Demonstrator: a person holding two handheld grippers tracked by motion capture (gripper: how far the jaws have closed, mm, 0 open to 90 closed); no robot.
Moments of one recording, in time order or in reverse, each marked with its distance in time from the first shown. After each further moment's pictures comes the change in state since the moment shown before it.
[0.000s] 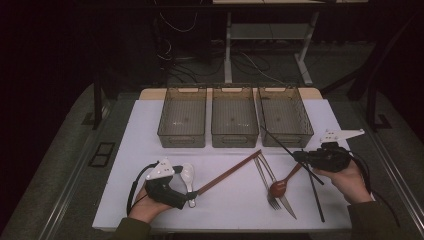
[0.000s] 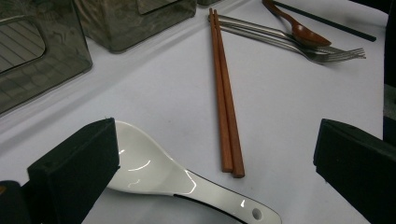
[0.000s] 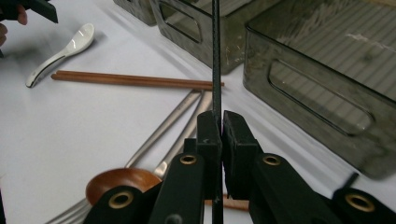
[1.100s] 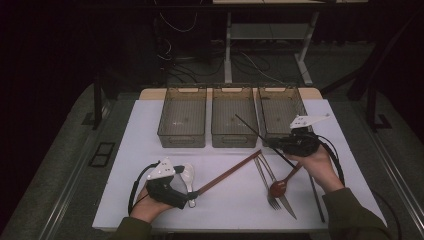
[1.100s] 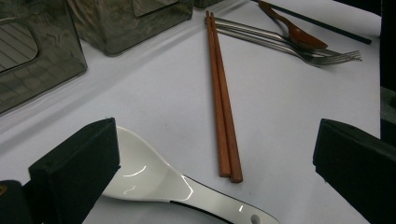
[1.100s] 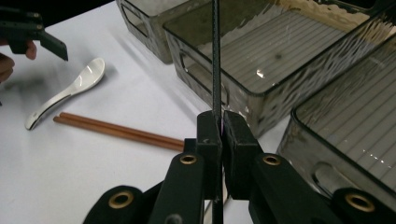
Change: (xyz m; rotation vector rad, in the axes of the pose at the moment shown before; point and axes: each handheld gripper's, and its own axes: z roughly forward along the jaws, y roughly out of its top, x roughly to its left) left arm 0.000 -0.001 0.003 -0.012 -0.010 -0.001; right arm 0.018 0.054 0.052 -0.035 0.033 -0.056
